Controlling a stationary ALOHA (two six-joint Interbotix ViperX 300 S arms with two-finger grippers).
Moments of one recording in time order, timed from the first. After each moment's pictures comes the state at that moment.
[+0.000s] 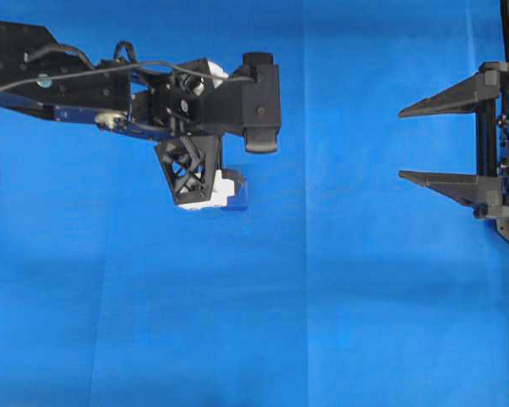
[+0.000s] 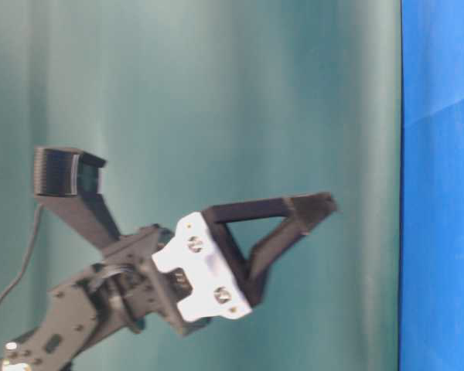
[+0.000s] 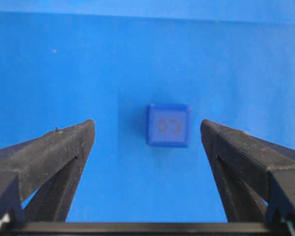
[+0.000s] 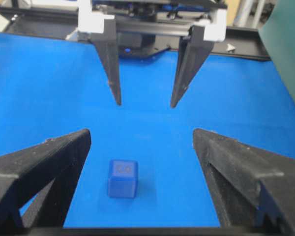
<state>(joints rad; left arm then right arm) 0.05 0.03 0.25 0.01 0.68 0.01 -0.03 -0.90 1.13 0.00 -0.17 0.06</state>
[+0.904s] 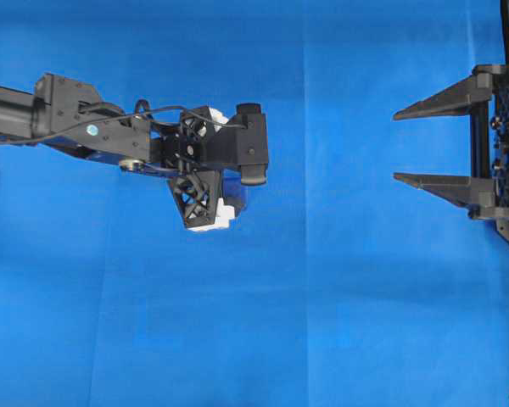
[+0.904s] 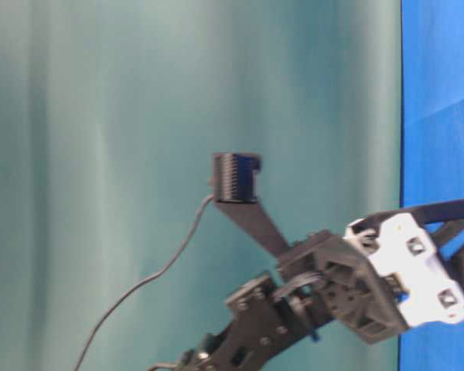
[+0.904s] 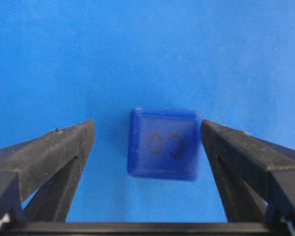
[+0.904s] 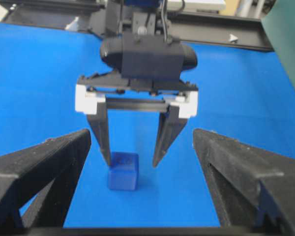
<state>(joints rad) 0.04 0.20 0.46 0.01 0.28 -0.04 -0.03 -0.88 1.13 0.00 -0.17 0.06</state>
